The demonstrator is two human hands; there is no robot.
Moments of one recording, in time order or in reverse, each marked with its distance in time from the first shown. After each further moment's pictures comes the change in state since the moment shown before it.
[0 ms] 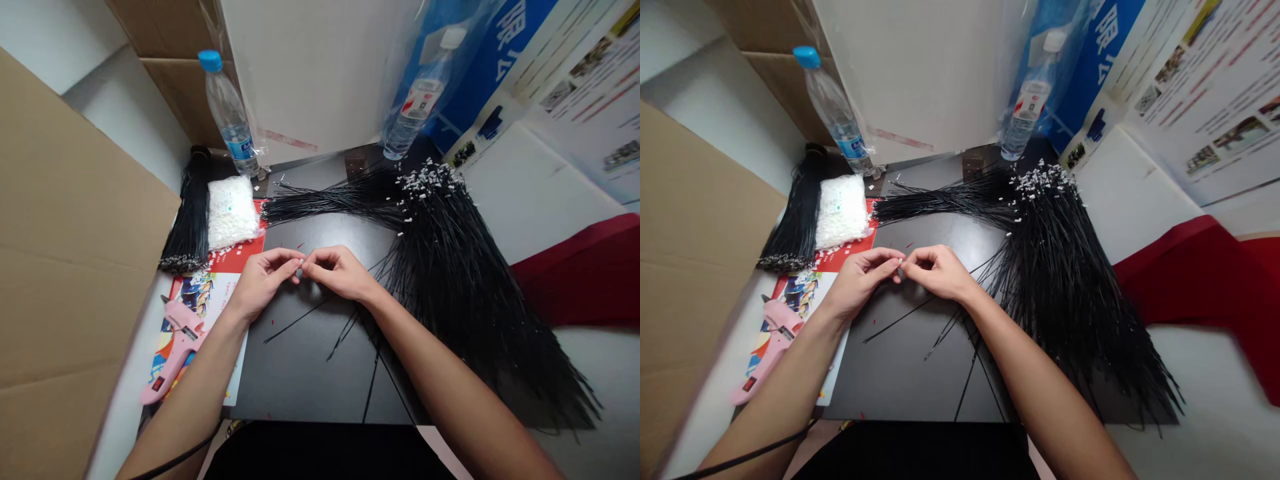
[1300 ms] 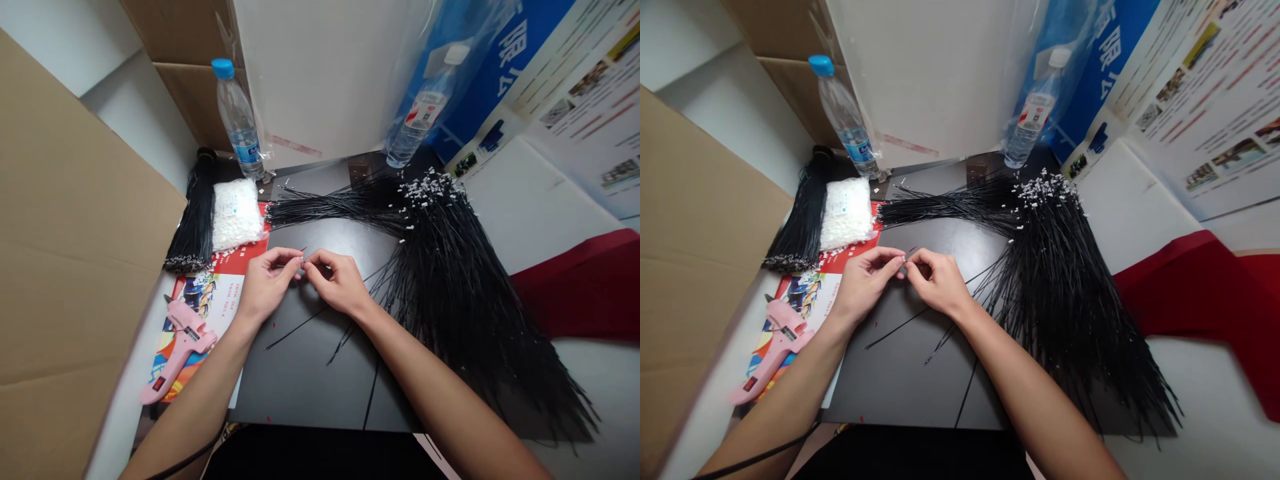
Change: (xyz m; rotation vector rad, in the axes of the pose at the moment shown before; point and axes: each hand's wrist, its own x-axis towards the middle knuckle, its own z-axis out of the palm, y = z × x) left_hand 0.002 -0.003 0.010 0.107 0.190 0.097; right_hand -0.003 0.004 0.018 -0.321 0.294 -0.154
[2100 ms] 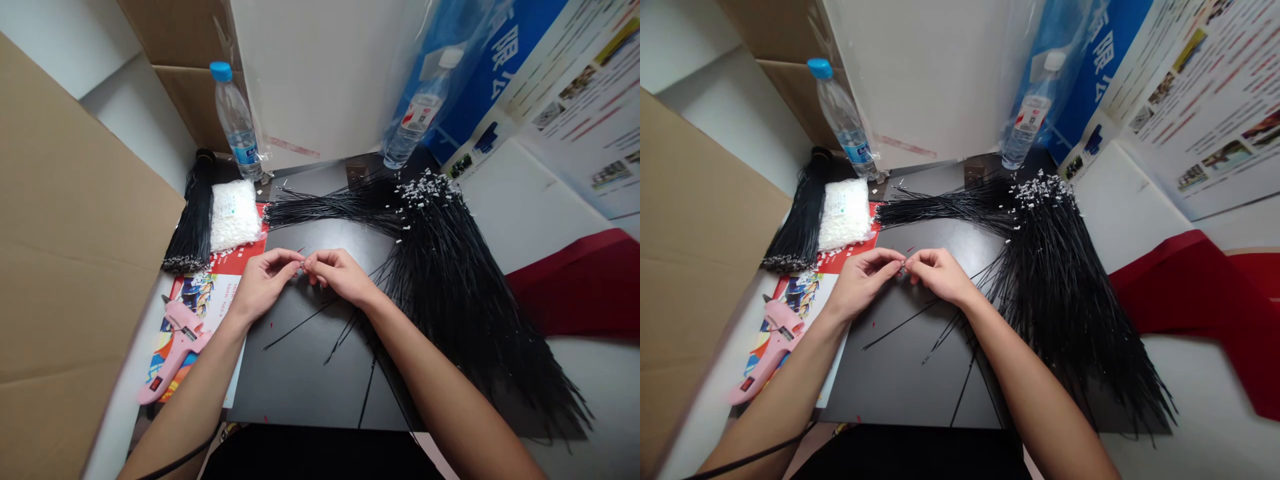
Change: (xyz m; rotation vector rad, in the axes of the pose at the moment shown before) left_hand 0.001 0.003 -0.007 0.048 -0.117 0.047; right_hand 0.013 0.001 -0.016 0.426 -0.269 0.277
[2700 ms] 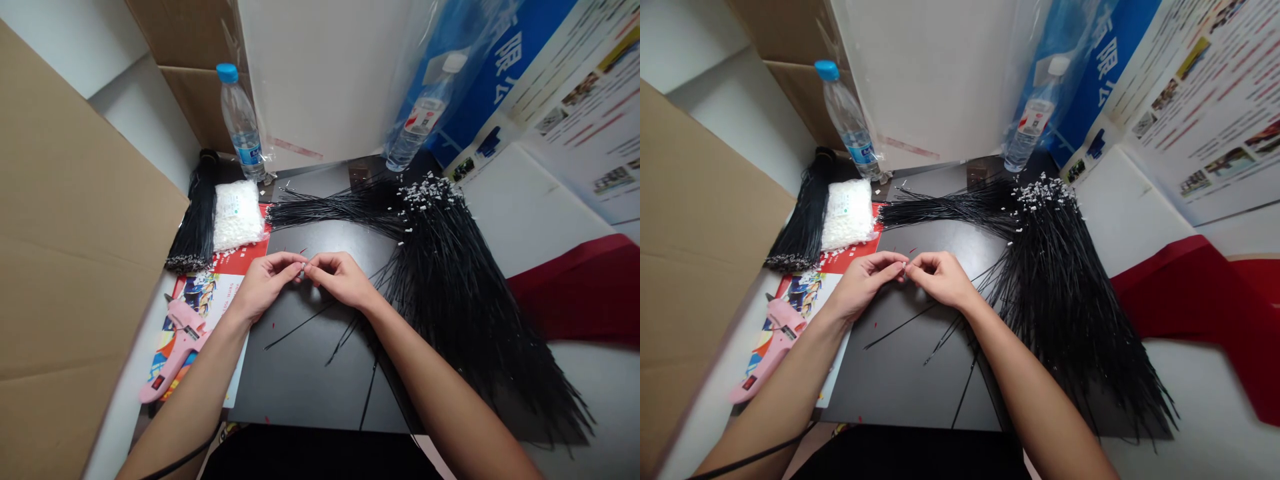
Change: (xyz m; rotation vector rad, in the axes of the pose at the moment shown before) left_hand -0.001 0.000 -0.002 -0.193 -0.046 -0.172; right_hand -0.004 0.001 0.002 -0.165 0.014 -0.092
